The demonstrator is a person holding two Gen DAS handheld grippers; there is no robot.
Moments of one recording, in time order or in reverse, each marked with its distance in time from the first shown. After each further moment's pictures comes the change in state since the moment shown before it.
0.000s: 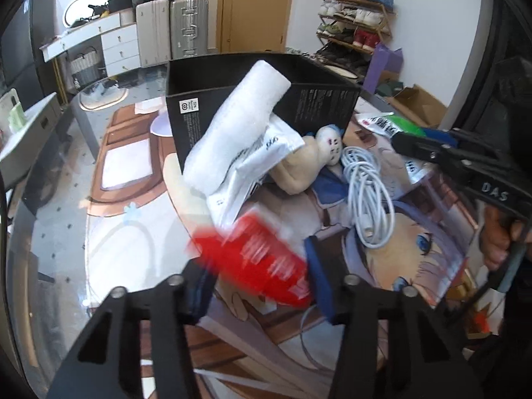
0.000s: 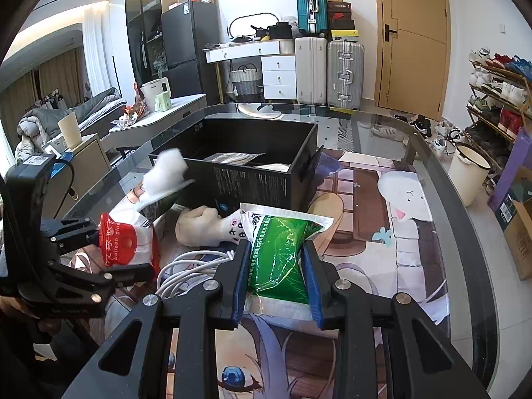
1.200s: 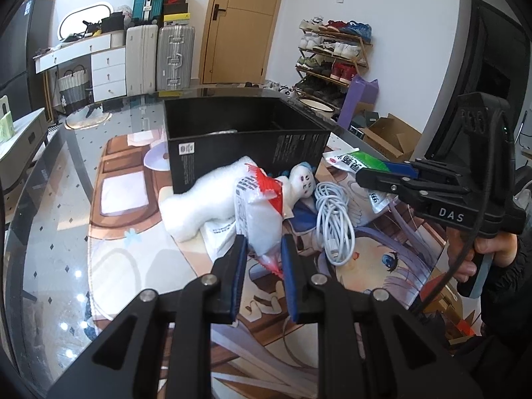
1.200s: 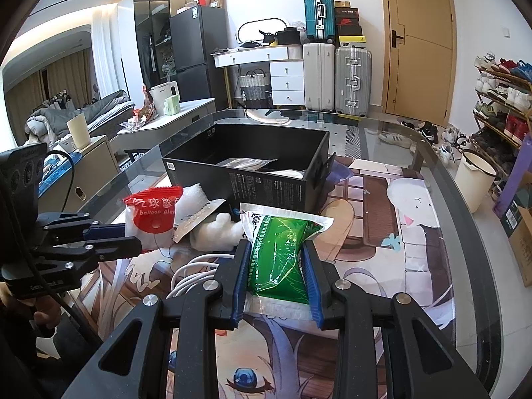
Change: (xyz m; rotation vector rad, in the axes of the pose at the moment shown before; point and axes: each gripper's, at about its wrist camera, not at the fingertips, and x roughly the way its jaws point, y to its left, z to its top) left arm -0.035 0.013 -0.004 0.004 -0.150 -0.099; right arm -0.004 0.009 0.000 -0.016 -0.024 0.029
